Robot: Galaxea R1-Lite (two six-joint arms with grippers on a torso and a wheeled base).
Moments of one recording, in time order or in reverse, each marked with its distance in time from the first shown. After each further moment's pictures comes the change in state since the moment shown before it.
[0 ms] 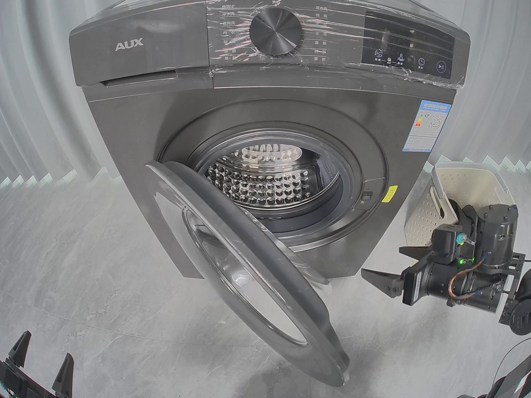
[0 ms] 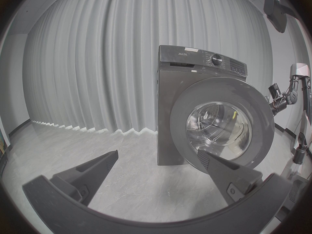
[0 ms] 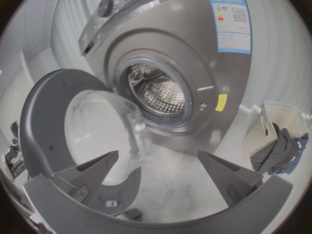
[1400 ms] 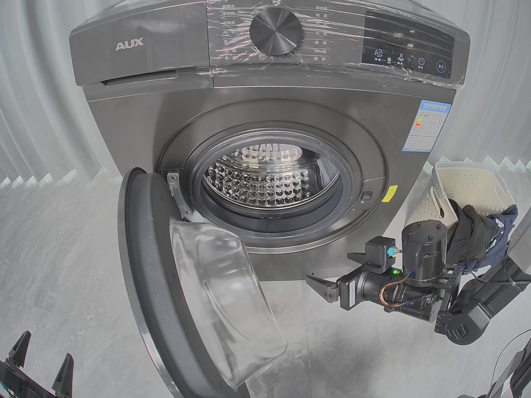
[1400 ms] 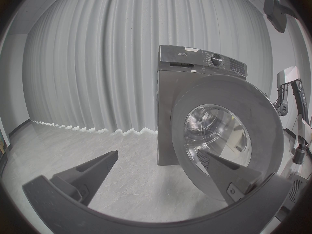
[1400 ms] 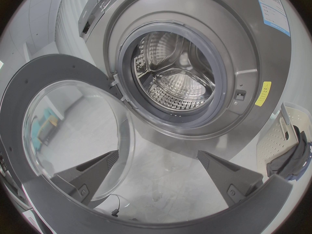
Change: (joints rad) left arm 0.000 0.000 0.000 0.000 0.000 0.000; right arm 0.116 0.373 -0.114 -0.260 -0.066 -0.005
